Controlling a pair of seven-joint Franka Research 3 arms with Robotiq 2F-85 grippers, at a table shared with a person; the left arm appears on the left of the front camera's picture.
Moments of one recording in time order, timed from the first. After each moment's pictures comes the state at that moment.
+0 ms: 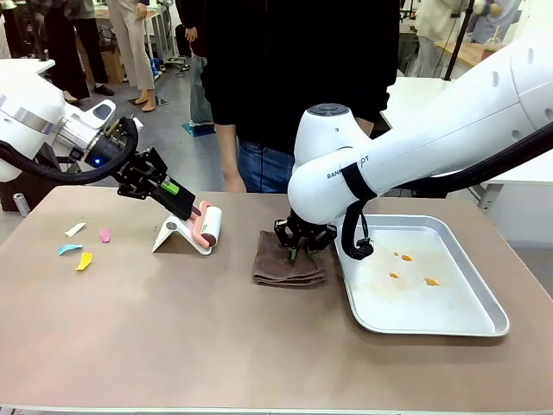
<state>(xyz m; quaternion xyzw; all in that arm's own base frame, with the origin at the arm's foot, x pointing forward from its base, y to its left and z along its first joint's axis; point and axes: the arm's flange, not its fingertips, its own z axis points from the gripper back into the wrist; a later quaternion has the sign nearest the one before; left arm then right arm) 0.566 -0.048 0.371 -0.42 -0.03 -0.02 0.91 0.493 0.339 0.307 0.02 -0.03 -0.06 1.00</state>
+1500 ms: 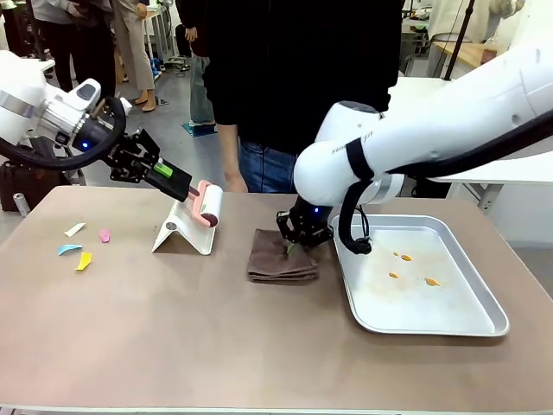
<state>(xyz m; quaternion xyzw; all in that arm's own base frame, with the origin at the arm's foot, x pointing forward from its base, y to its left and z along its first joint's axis) 0.555 -0.035 0.415 -0.45 -0.06 -0.03 0.89 0.508 0.315 0.317 0.15 -0.02 -0.09 0.98</state>
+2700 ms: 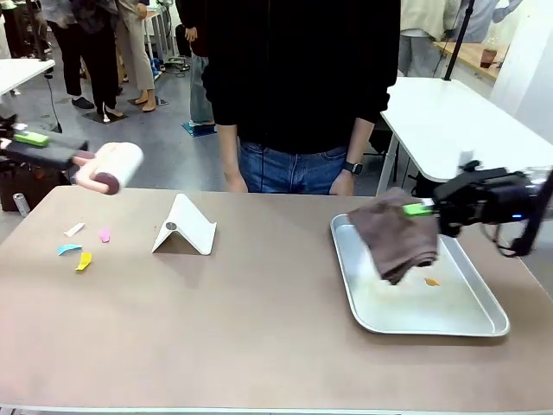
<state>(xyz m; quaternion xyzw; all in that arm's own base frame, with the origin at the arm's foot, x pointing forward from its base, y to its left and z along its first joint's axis) 0.447 0.158 0.449 -0.64 -0.02 -0.01 0.77 0.387 0.010 0.391 0.64 -0.02 0.05 0.77</state>
